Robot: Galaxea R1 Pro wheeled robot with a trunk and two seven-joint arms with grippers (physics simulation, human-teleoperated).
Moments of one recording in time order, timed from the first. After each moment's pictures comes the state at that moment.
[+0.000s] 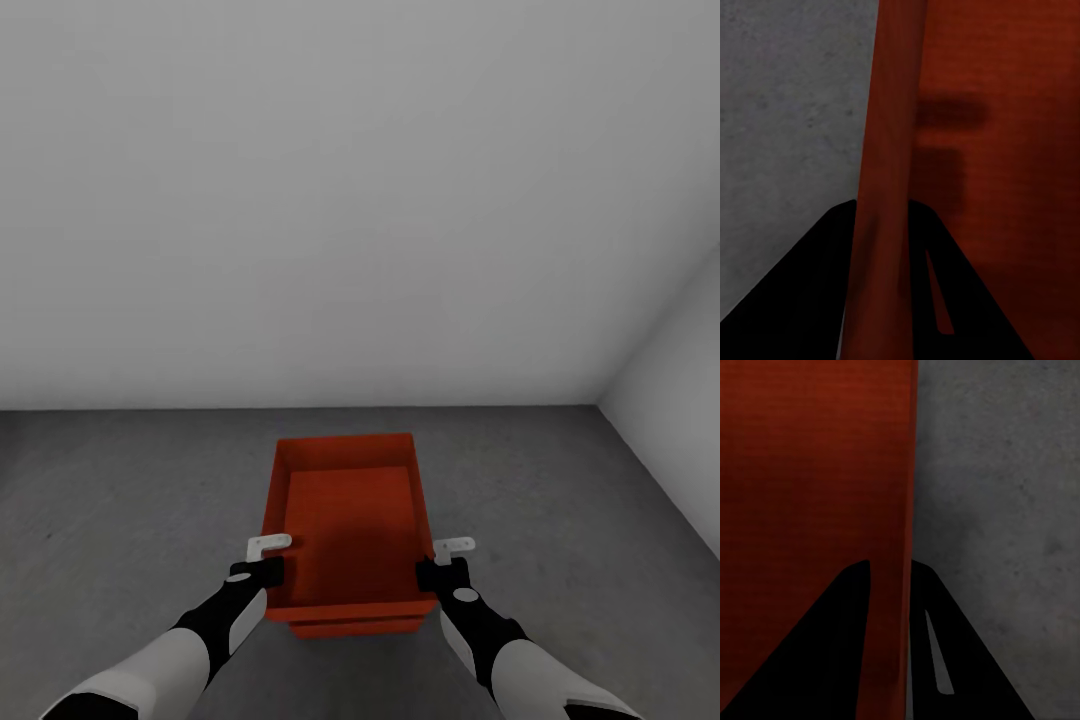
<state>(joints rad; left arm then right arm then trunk) -0.70 -0.07 -0.22 -0.27 0.30 0.05 0.23 -0.69 0.15 -0.14 -0.21 0.27 -0.13 -0.10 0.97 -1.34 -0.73</state>
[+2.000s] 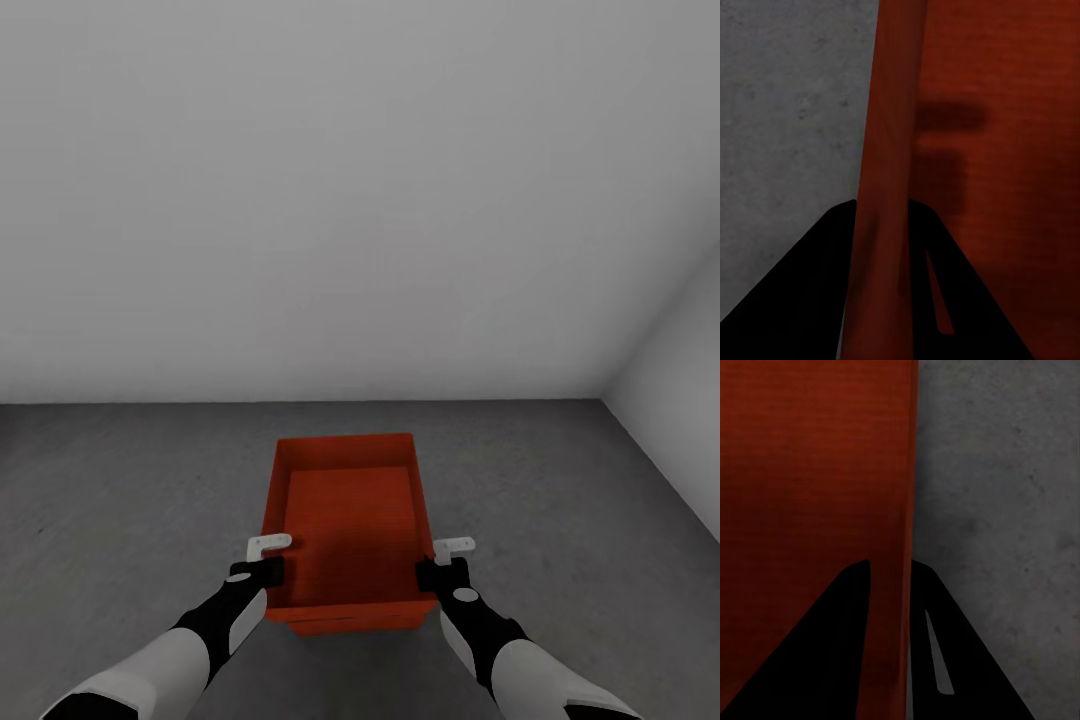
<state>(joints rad) -0.70 -0.07 -0.22 -0.27 0.31 0.05 0.24 -0.69 0.15 -0.14 -0.21 0.27 -0.13 -0.11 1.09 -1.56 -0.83</state>
